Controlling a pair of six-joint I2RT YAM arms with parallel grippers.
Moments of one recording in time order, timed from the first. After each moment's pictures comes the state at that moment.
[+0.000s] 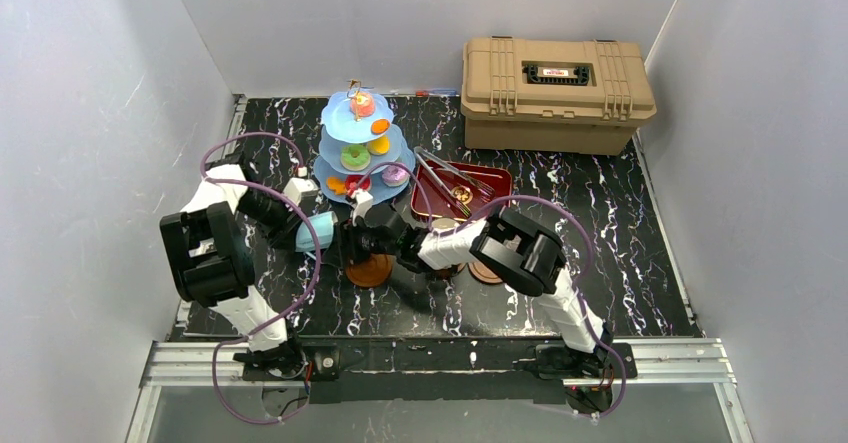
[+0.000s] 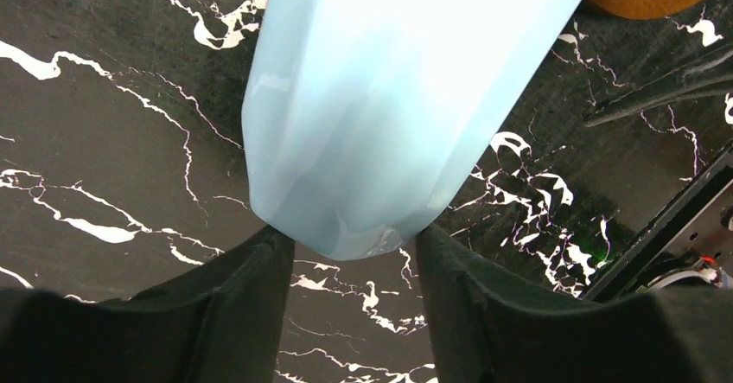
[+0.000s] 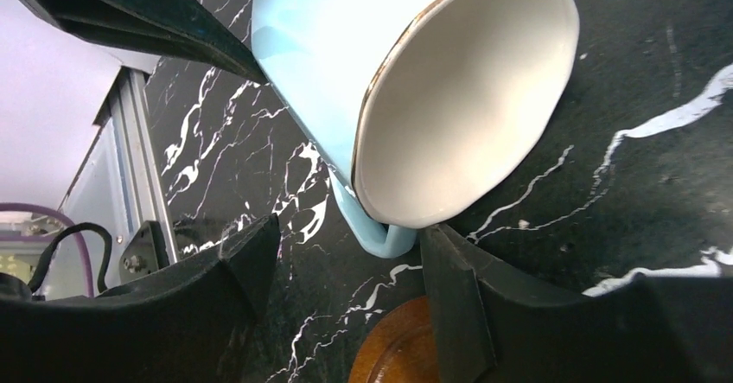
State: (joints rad) left arm 0.27 1.70 1.15 -1.11 0.45 1.24; right arm 1.12 2.21 1.31 0.55 -0.21 0.65
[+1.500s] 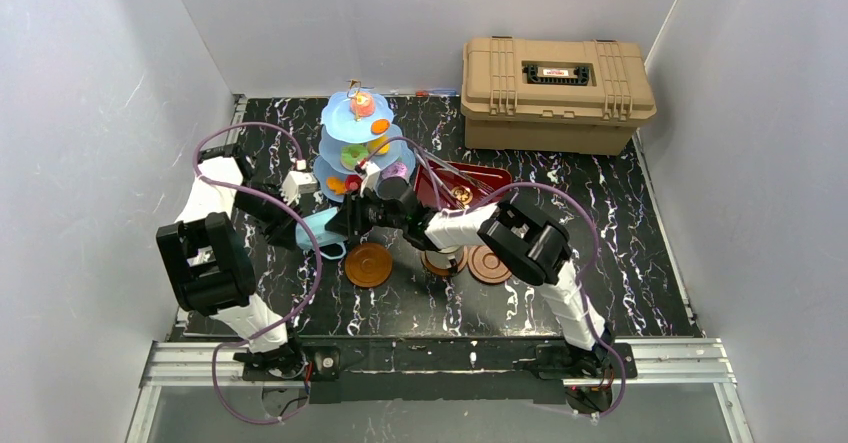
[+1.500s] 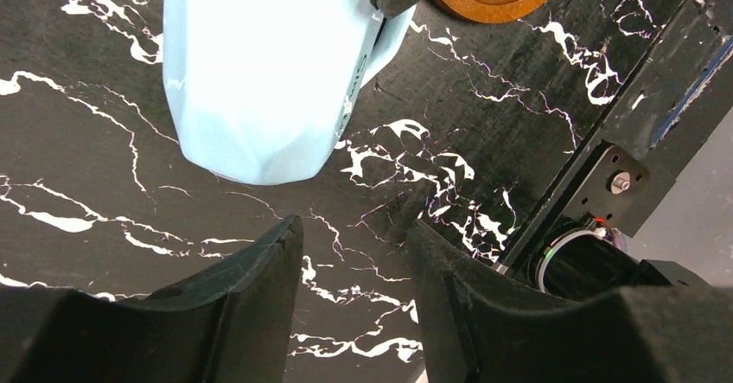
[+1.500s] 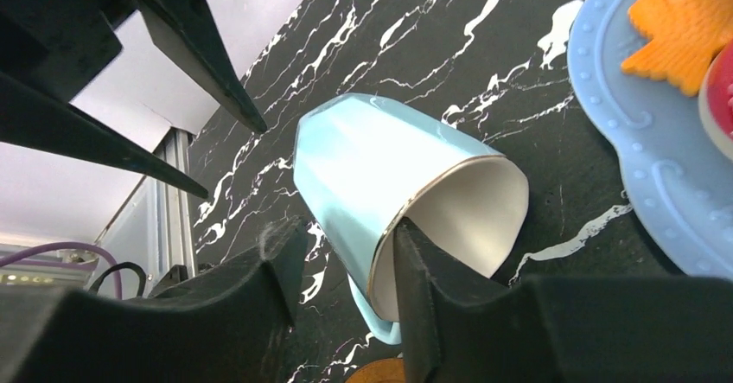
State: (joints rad) left arm 0.27 1.64 1.24 -1.34 0.51 1.27; right arm 1.00 2.21 1.37 0.64 -0.31 0.64
